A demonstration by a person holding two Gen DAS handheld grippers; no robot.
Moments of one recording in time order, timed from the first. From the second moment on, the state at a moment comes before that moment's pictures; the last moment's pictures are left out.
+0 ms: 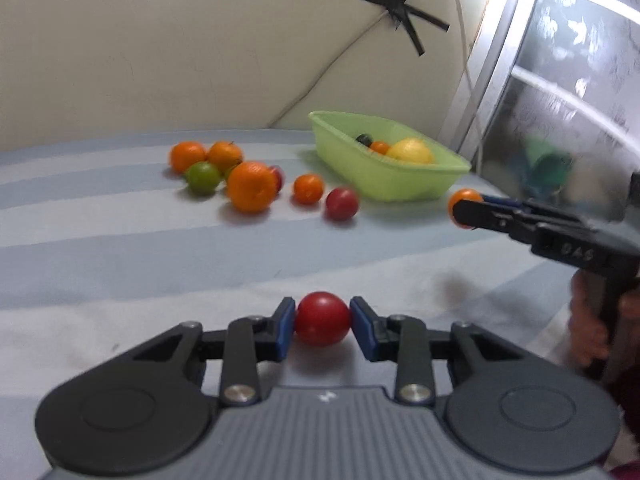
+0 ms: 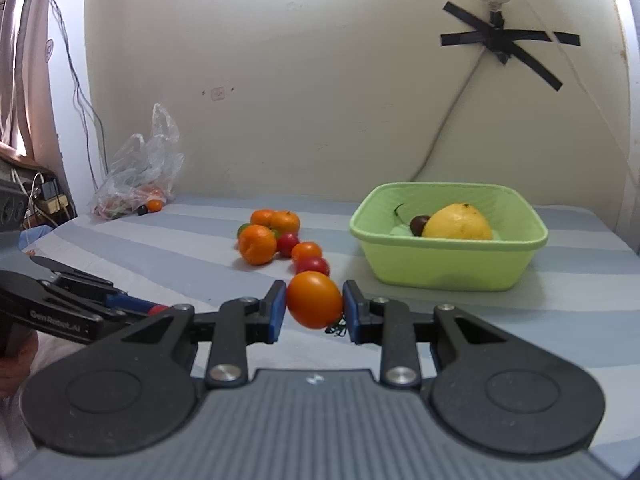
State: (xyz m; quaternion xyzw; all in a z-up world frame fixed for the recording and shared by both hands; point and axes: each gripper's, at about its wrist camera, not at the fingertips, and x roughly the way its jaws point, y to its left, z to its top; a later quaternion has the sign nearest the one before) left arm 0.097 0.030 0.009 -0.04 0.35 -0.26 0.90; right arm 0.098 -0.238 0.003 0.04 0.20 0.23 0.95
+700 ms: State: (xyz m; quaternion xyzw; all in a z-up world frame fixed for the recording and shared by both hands) left arm 0.267 -0.100 0.029 -0.06 0.34 -0.30 0.89; right arm 0.186 -0.289 -0.006 0.04 0.18 0.08 0.98
